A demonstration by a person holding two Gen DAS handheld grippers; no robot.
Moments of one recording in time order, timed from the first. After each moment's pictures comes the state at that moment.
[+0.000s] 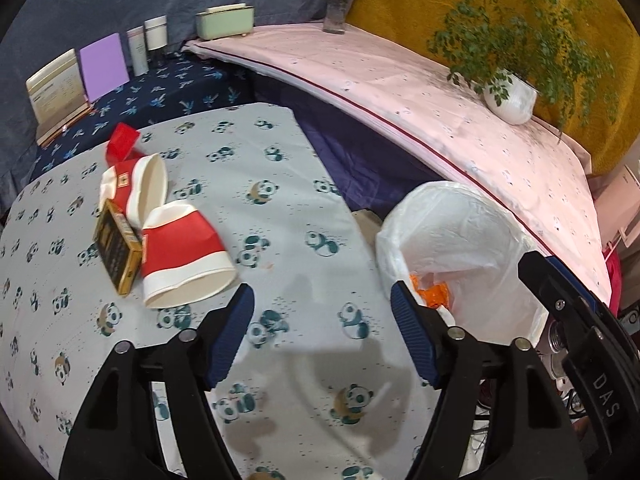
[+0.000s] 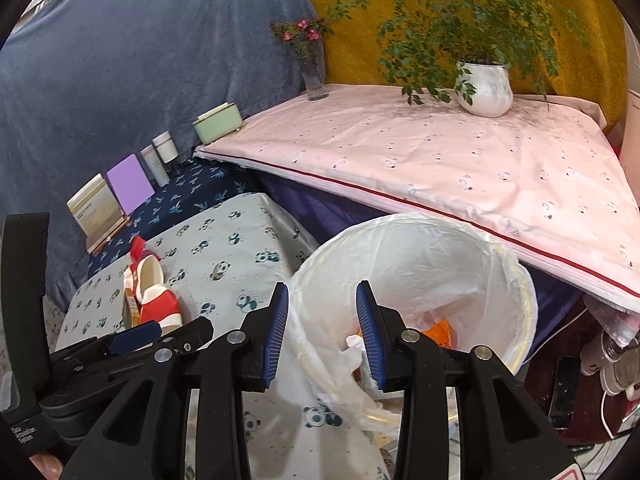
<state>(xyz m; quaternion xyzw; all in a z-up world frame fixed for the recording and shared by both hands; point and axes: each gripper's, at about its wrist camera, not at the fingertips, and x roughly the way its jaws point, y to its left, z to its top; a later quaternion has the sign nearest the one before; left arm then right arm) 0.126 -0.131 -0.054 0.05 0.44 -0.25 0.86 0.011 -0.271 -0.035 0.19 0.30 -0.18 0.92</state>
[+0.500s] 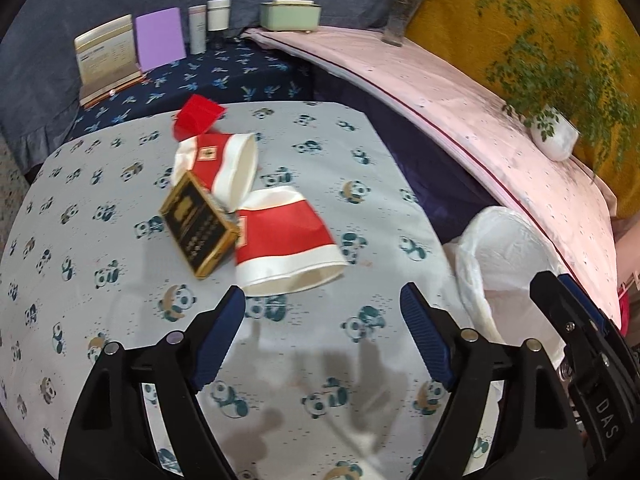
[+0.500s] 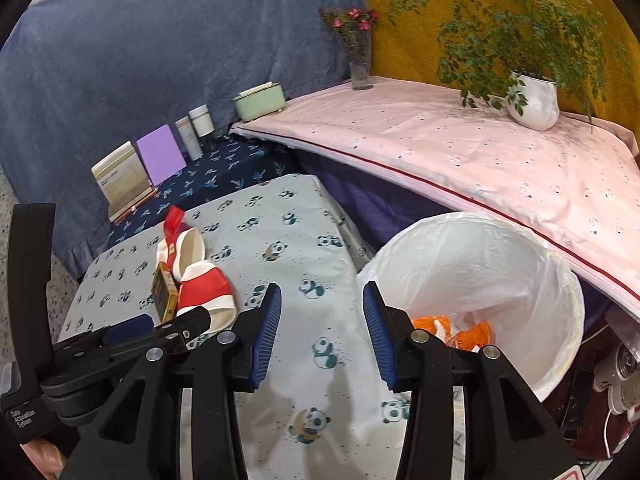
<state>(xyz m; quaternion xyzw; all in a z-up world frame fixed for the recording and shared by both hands) 0.151 -0.059 -0.060 0.00 0.45 -0.19 0.87 0.045 -0.212 -0.036 0.15 0.32 -0.13 0.92</state>
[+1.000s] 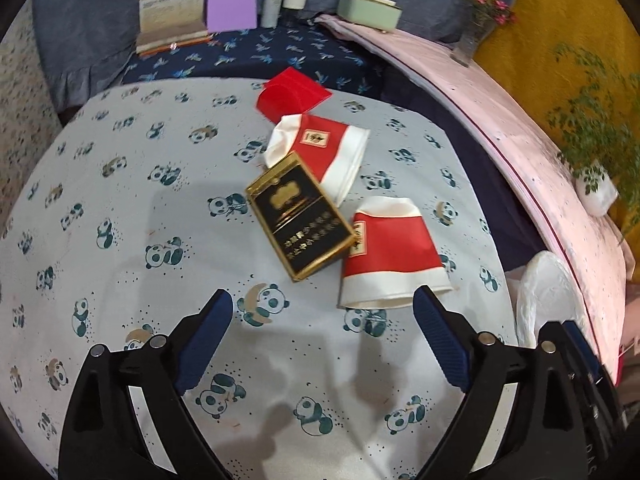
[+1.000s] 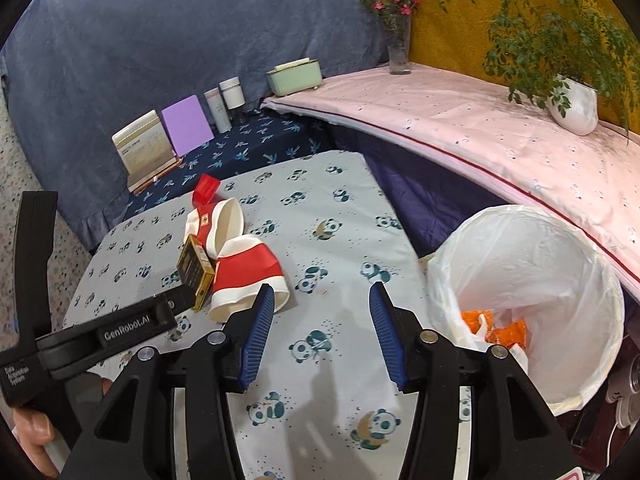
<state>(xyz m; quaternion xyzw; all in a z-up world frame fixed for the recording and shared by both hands) 0.191 0.012 -0.082 -0.08 0.48 -0.12 0.86 0.082 -0.167 -0.056 0.14 0.35 -0.09 0.92</state>
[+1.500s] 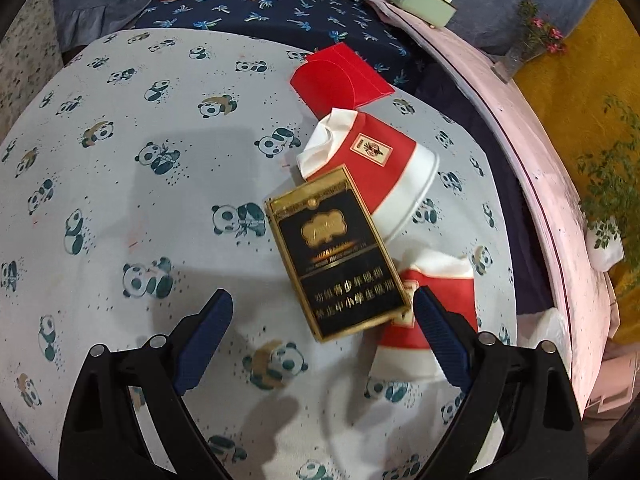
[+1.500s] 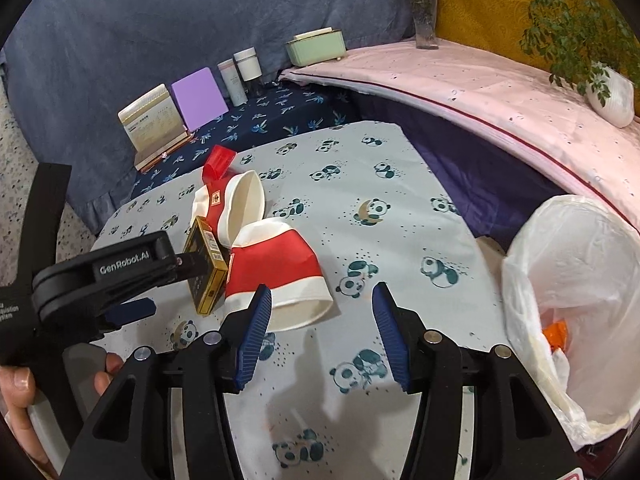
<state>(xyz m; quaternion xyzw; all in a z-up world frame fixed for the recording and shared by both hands) 0.256 0.030 -0.113 -0.15 0.53 -0.09 0.83 0.141 -0.147 -0.090 0.15 0.39 -0.06 0.91</state>
